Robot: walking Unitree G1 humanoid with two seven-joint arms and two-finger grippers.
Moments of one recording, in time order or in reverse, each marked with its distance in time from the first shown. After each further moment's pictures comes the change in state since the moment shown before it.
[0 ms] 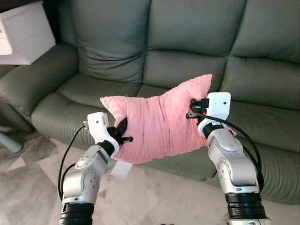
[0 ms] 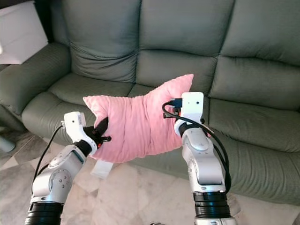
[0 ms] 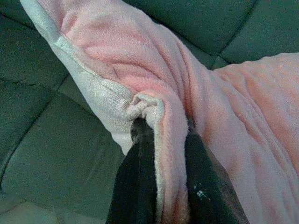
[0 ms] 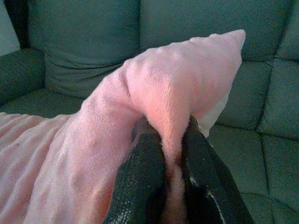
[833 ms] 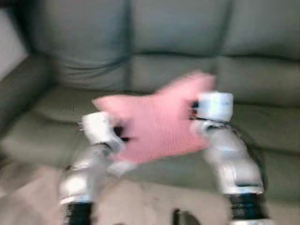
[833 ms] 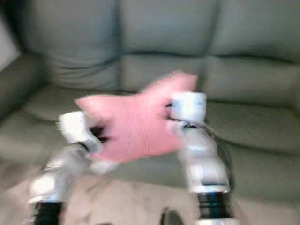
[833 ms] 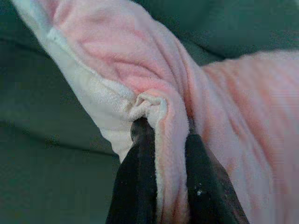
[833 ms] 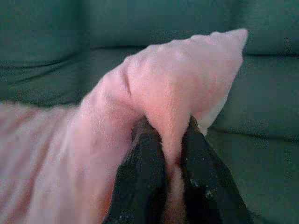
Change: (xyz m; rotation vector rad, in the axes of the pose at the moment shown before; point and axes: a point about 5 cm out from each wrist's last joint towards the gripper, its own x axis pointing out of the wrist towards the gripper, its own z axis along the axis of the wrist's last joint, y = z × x) left arm 0.007 -0.016 -0.005 -0.008 0.018 -0.073; right arm -0.001 -0.012 -0.001 -0.027 0.013 -0.041
